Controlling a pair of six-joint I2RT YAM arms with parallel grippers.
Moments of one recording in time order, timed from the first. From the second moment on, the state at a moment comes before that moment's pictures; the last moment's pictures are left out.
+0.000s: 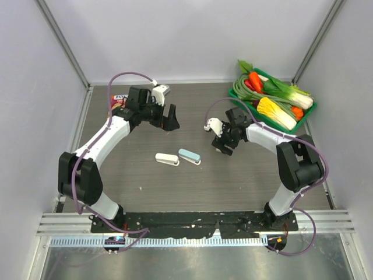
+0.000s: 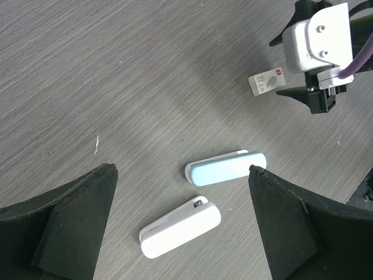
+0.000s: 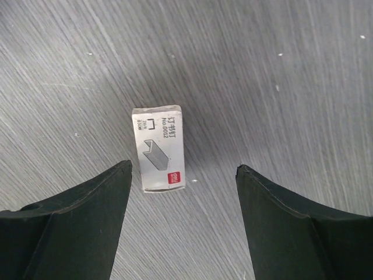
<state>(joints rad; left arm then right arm) -0.34 1.57 1.29 -0.42 0.49 -0.01 0.38 1.69 1.06 -0.45 -0.22 -0.77</state>
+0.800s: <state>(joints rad) -0.34 1.60 1.29 -0.42 0.54 -0.03 0.38 1.75 1.06 -0.49 -0.28 -0.79</state>
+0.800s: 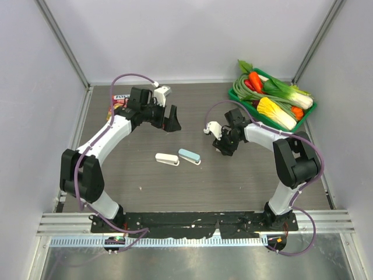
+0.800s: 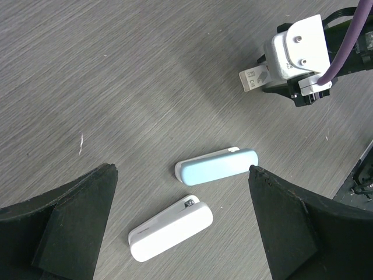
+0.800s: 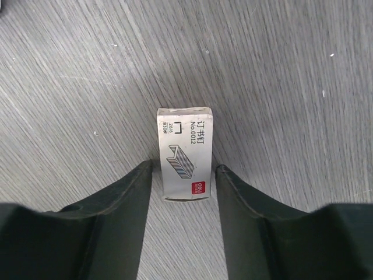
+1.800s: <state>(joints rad) -0.36 1.72 1.33 -0.42 0.62 -0.11 0.36 1.35 1.03 -0.49 -0.38 -0.72</state>
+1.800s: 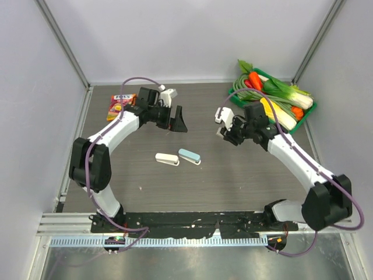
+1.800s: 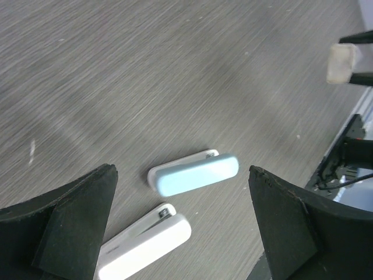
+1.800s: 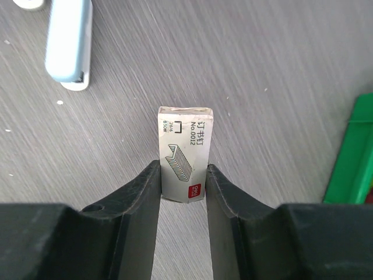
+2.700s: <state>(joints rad) -0.60 2.14 1.61 -0.08 0.95 -0.66 0.37 1.01 0.75 -0.43 -0.34 -0.65</state>
